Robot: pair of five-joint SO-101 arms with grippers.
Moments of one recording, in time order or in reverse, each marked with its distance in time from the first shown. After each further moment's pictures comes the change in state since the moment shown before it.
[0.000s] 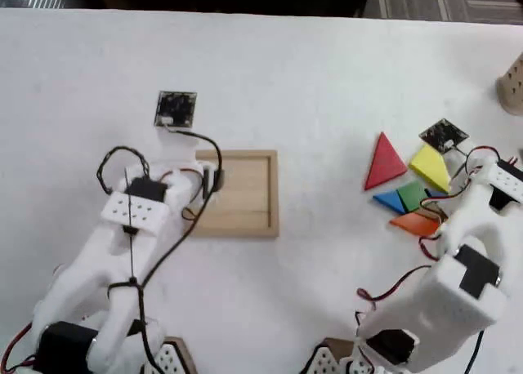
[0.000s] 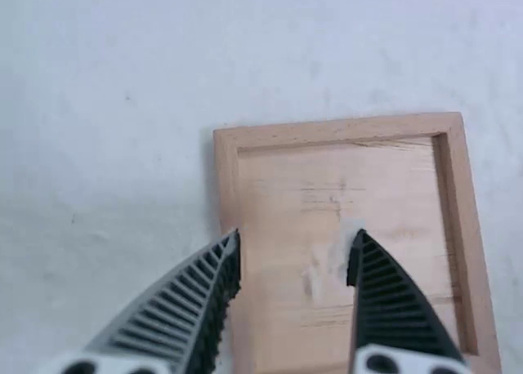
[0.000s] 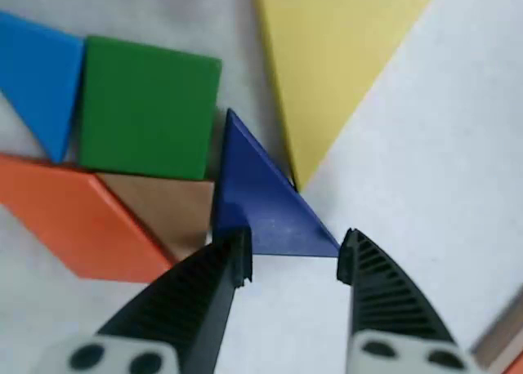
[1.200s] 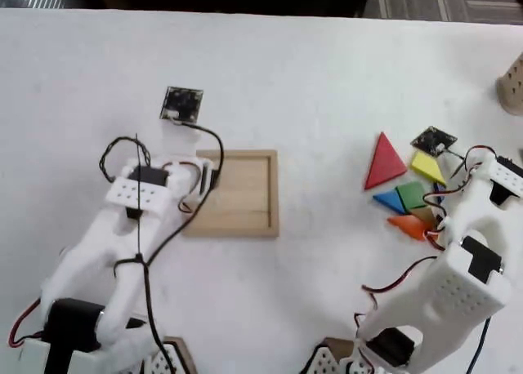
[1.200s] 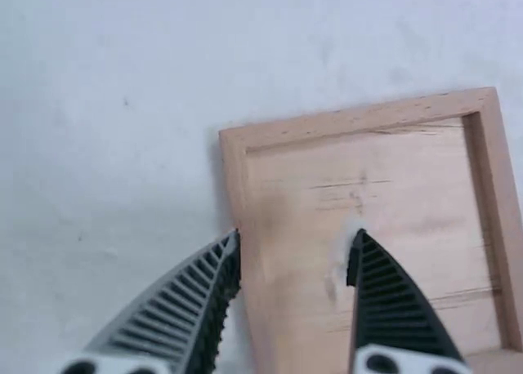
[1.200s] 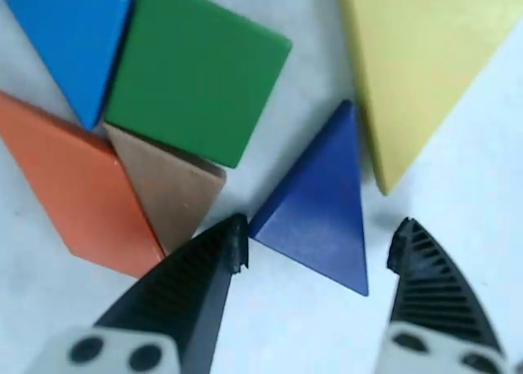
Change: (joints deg) left arm -1.5 8.0 -4.5 0.0 -6.1; right arm -0.9 9.1 -4.8 4.0 5.6
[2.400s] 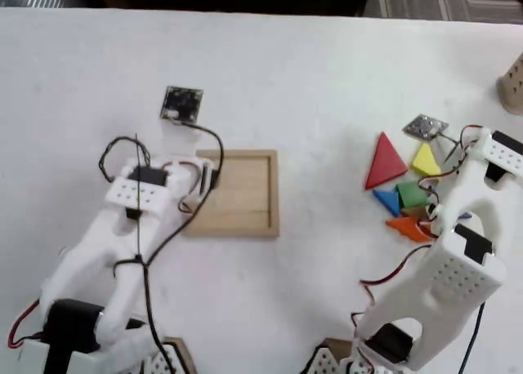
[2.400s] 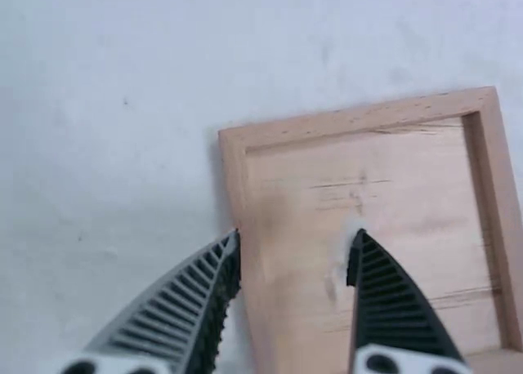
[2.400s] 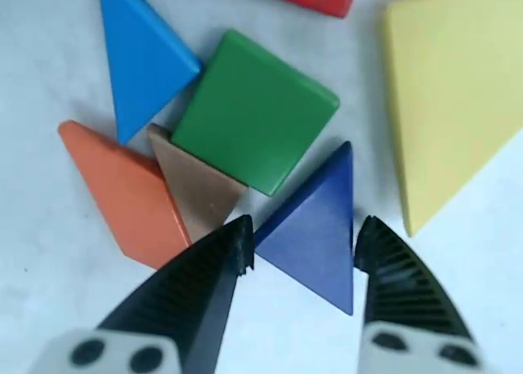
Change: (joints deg) left arm 0.0 0.0 0.0 0.0 -0.1; right arm -4.0 2.1 -13.5 17.8 -0.7
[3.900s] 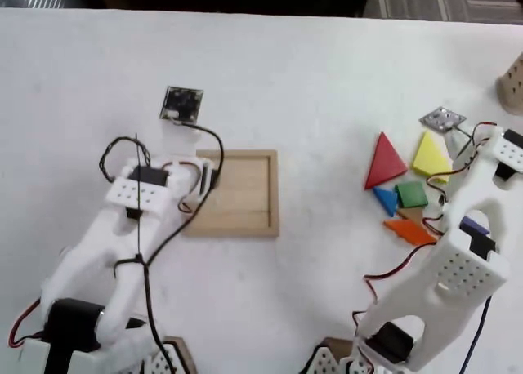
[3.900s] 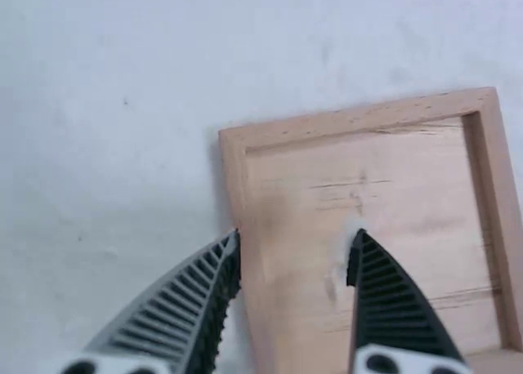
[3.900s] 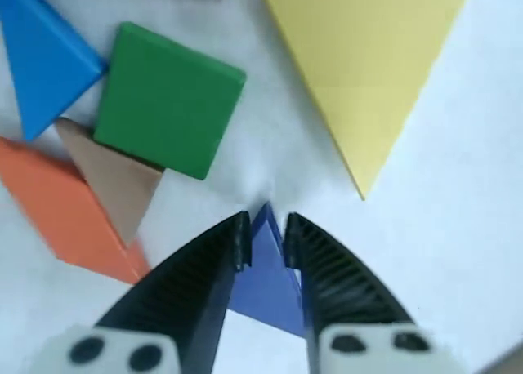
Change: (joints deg) left arm 0.0 0.0 0.0 0.0 0.0; right arm 3.3 3.3 -8.5 2.2 -5.3
